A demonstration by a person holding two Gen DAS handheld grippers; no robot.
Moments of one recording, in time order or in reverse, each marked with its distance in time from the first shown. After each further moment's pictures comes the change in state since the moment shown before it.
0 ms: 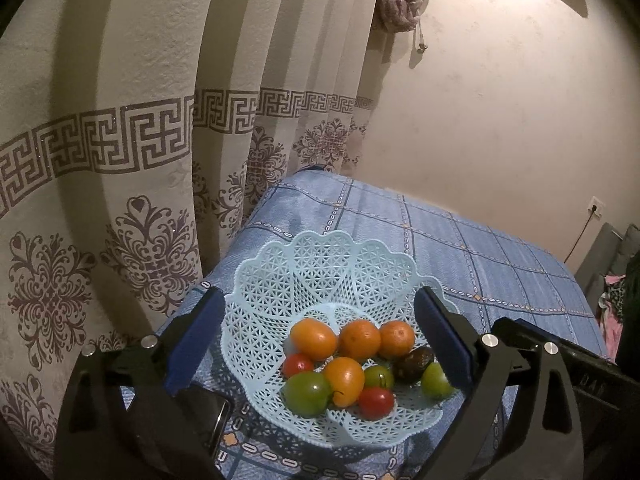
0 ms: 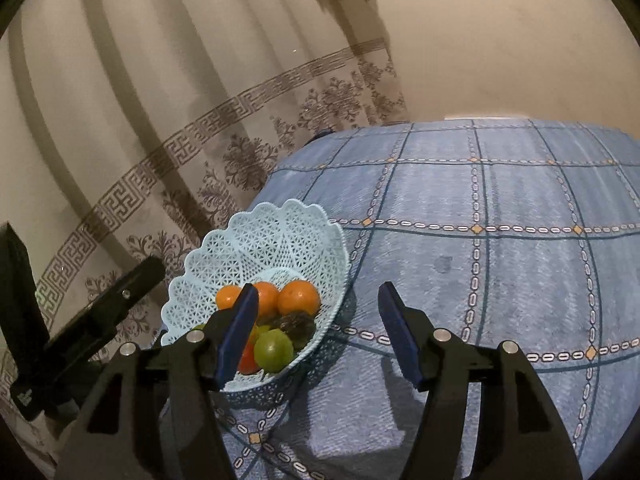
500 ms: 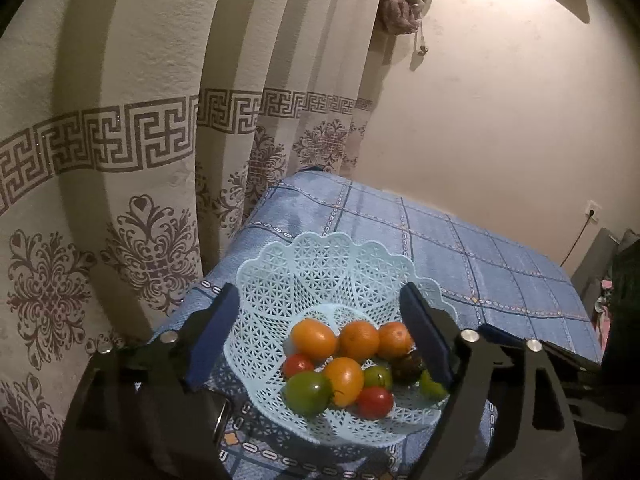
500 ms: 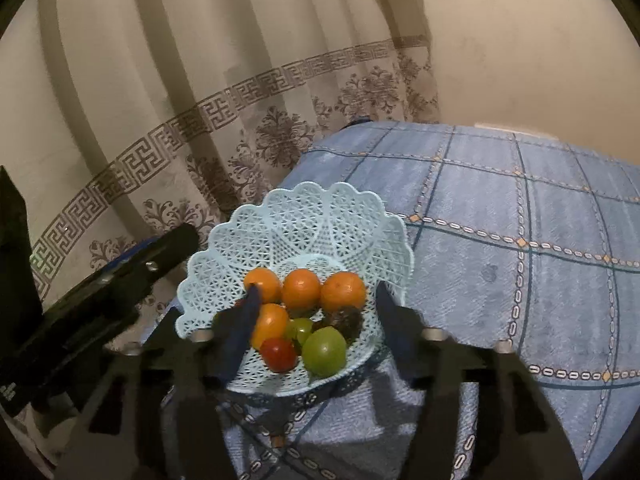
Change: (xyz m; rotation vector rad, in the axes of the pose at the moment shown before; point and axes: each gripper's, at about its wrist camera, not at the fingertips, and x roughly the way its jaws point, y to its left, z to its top) left arm -0.001 0.005 0.002 -0.016 -0.003 -0.009; right arm 0.021 0.047 -0.006 -0.140 0.052 0.016
